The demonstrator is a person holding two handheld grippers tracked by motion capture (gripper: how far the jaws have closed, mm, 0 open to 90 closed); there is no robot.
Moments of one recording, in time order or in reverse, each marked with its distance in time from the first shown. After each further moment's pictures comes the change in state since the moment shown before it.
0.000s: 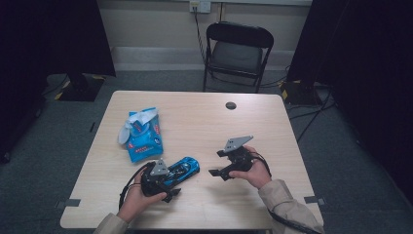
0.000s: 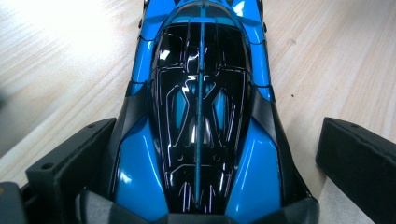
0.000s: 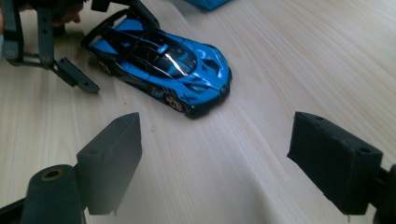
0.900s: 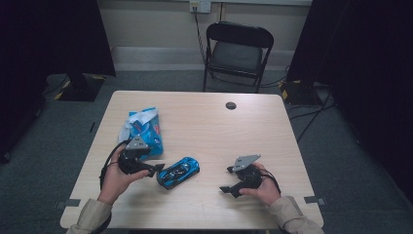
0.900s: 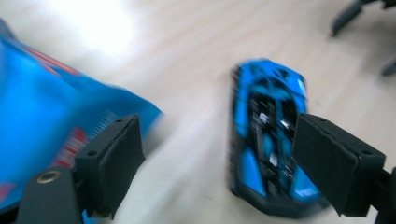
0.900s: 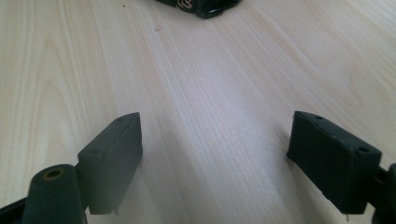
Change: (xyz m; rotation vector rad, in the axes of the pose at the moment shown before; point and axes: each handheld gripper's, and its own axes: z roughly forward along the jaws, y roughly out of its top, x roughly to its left) left arm 0.056 0.038 -0.069 -0.064 0.078 -0.109; right arm 0.012 -0.064 -0.003 0.076 -0.023 -0.030
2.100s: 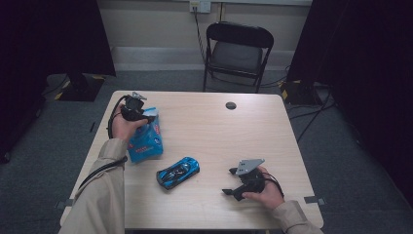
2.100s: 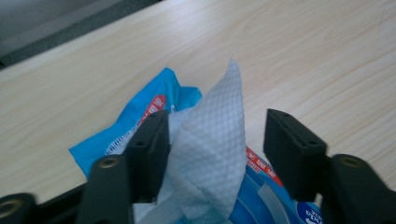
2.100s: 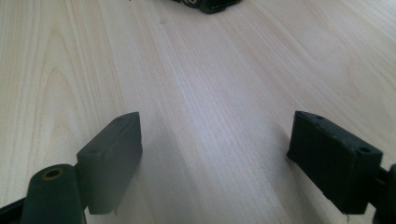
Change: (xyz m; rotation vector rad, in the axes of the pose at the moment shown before) left arm 0.120 0.076 0.049 0.101 0.261 -0.142; right arm 0.005 -0.011 -0.005 -0.030 -0.017 -0.025
